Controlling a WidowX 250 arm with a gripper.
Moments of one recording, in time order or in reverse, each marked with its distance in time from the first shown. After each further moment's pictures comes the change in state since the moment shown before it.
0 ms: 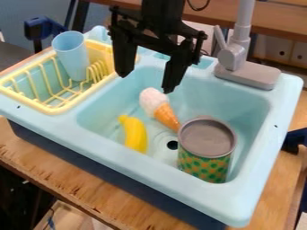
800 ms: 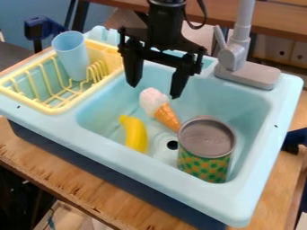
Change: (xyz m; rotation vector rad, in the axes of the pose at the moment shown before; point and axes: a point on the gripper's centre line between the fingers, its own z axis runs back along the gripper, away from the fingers) arm 0.036 0.003 -0.028 -0.015 -0.129 0.113
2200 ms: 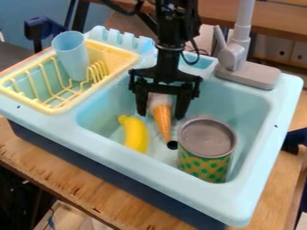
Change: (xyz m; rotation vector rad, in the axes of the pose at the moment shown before) arm 0.036 -0.003 -0.074 -0.010 0.122 0.270
